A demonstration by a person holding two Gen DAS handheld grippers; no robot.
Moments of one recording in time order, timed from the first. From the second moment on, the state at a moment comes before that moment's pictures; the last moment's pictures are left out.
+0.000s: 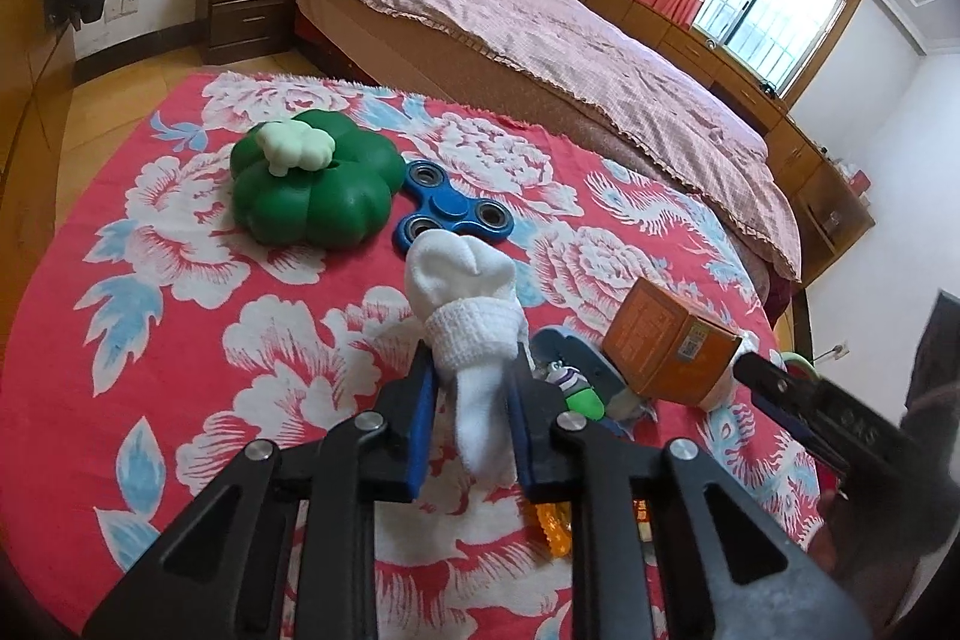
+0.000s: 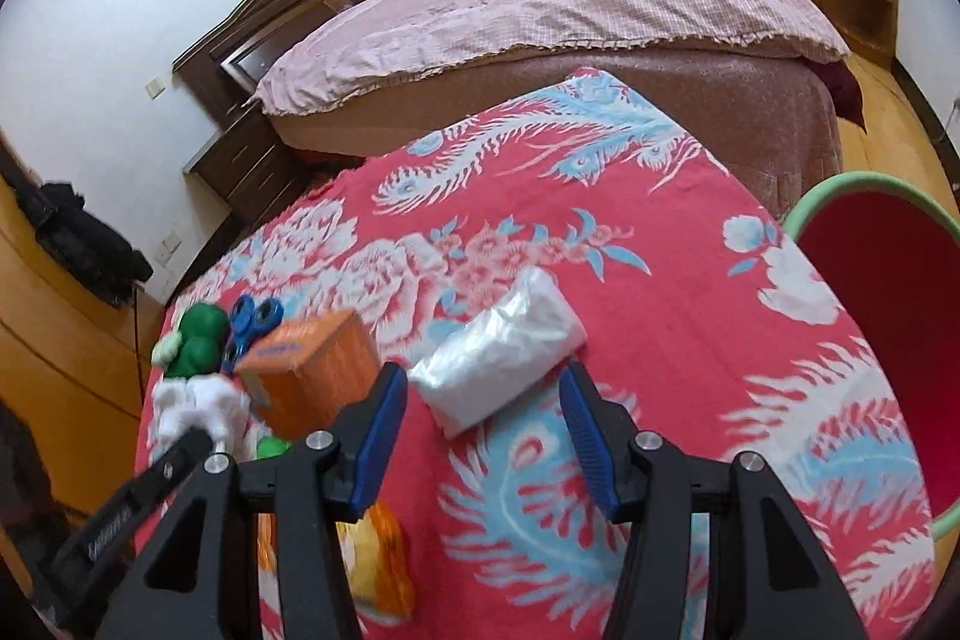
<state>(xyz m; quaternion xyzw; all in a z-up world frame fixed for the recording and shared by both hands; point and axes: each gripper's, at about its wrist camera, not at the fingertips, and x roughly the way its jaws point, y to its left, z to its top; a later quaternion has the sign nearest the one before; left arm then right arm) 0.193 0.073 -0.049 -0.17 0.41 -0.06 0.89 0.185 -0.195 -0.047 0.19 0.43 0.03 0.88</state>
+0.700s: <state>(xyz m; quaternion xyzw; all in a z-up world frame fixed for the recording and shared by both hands) 0.179 0.063 -0.034 -0.16 0.41 -0.07 0.90 0.217 -0.186 -0.058 0.20 0.44 0.05 0.87</state>
